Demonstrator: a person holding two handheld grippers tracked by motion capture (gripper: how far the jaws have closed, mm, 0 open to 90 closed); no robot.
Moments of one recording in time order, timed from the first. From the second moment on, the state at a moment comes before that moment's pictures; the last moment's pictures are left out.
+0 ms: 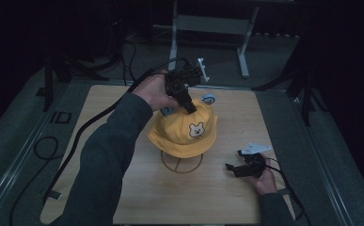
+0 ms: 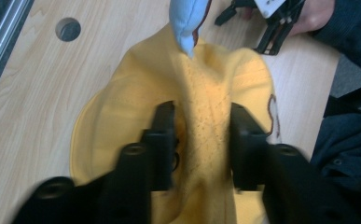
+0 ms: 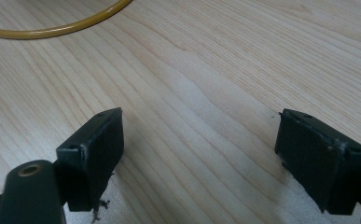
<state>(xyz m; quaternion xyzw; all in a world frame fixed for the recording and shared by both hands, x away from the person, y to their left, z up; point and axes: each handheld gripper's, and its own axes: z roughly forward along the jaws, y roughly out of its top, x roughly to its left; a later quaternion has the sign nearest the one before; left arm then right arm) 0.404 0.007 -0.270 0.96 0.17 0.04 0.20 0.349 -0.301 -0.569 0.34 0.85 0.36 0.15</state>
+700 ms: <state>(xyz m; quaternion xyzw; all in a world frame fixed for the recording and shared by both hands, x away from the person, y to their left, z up) 0.392 0.071 -0.239 0.93 0.23 0.11 0.28 0.349 -0.301 -0.569 0.34 0.85 0.36 0.15</state>
